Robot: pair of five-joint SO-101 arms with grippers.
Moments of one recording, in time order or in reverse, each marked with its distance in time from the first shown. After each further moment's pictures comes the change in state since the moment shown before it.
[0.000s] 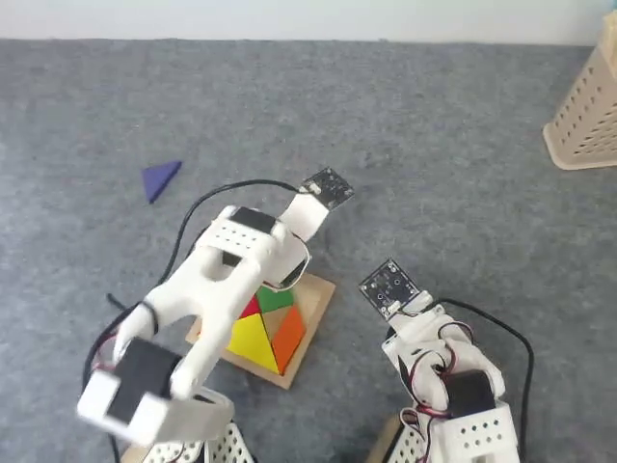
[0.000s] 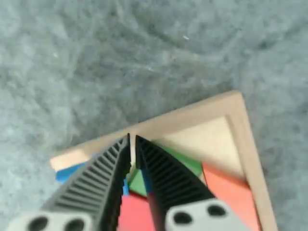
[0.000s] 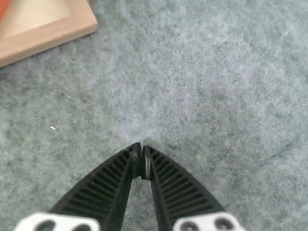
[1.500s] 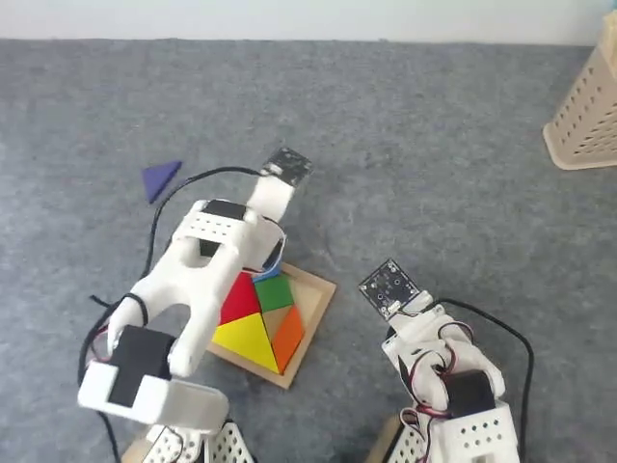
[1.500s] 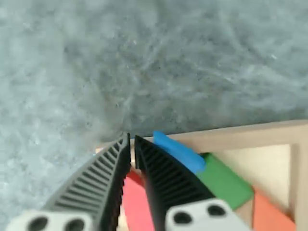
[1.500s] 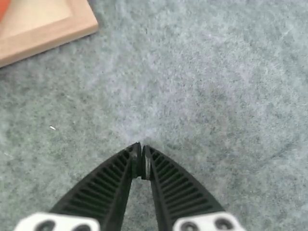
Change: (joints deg) left arm -8.8 4.9 -1.8 -5.4 3.7; right arm 0.0 0.0 0.0 0.0 0.0
